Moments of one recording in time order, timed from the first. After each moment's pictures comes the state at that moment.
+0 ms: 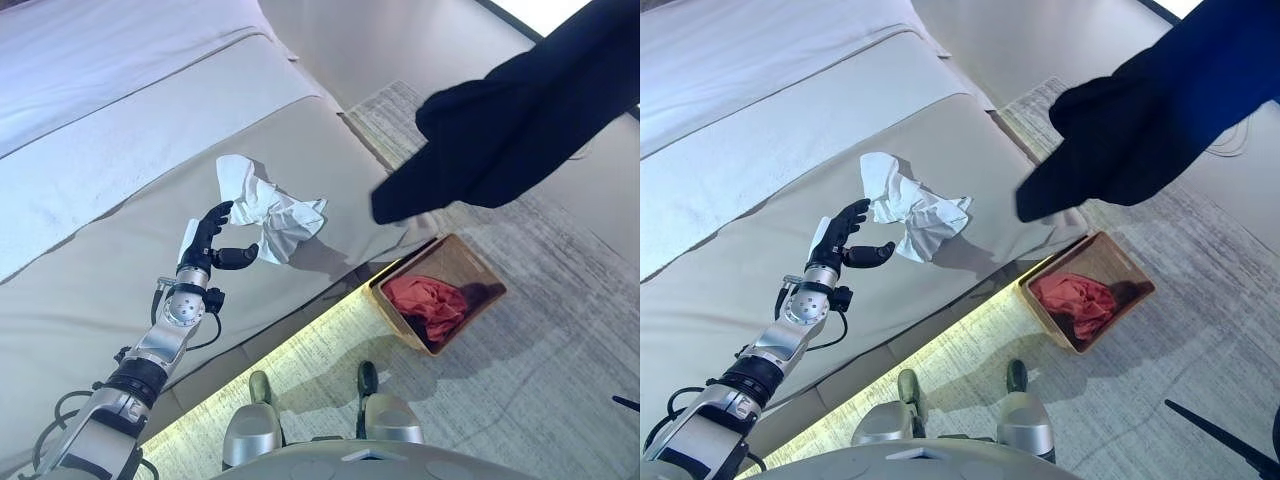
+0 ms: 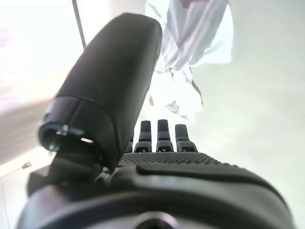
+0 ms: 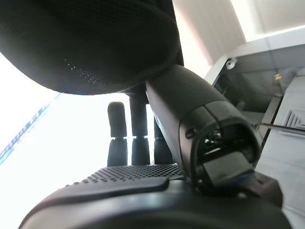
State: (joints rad) left arm -0.26 0.56 -0.36 0.49 -0.20 -0.13 0.29; right arm -1.89 -1.32 0.84 0.83 0.33 0.29 -0.38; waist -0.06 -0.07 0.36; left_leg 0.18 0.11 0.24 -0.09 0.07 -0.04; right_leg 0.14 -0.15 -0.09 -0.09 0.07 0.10
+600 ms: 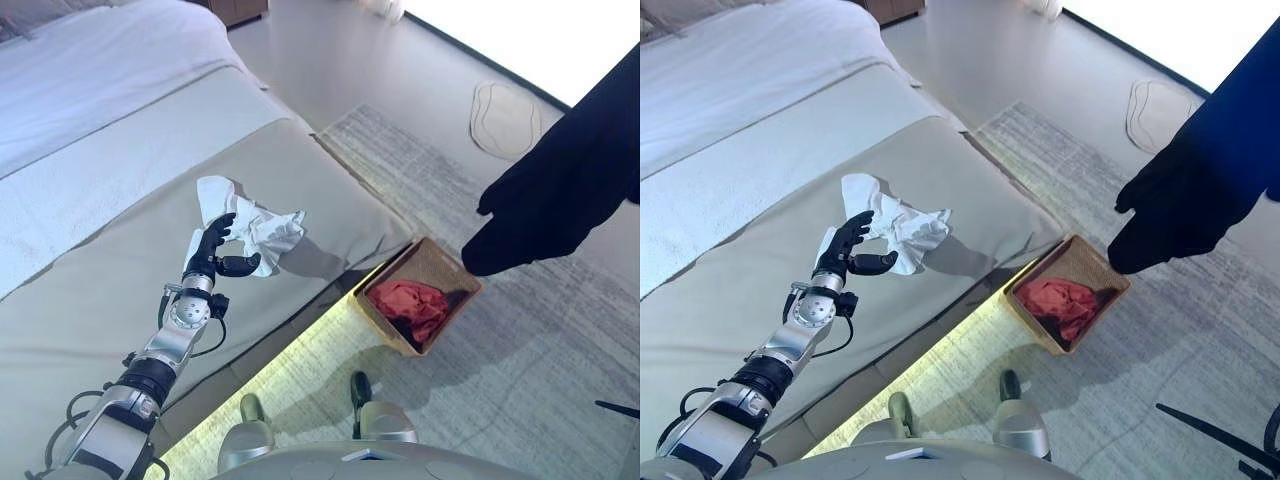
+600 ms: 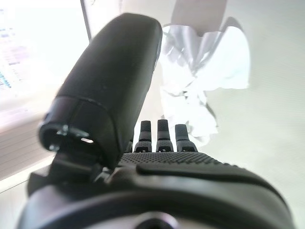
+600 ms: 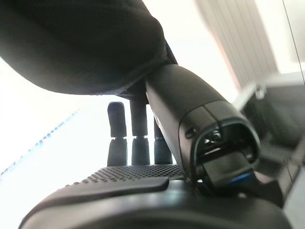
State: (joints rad) left arm -0.28 0.50 -0.36 0.60 -0.19 -0.13 0.27; right arm -1.59 -1.28 0.81 0.81 0.32 0.30 -0.20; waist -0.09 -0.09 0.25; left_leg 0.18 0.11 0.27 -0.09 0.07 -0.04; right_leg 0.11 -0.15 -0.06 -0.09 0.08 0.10
